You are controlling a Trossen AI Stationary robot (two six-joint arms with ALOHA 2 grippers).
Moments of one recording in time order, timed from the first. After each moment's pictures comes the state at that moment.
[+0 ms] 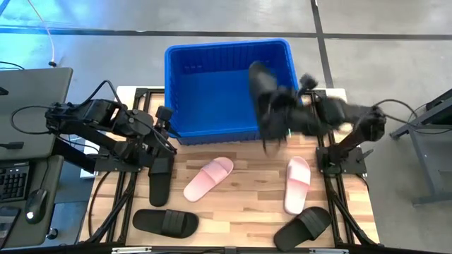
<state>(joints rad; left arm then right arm) -0.11 1.10 1.46 -1.15 -0.18 0.33 0.13 1.57 2.03 -1.42 1.19 0.26</state>
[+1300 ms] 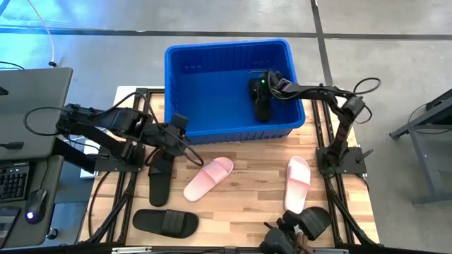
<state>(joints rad) -0.11 1.27 1.46 -1.18 -0.21 0.34 -0.74 1.83 1.10 -0.15 0.36 -0.35</state>
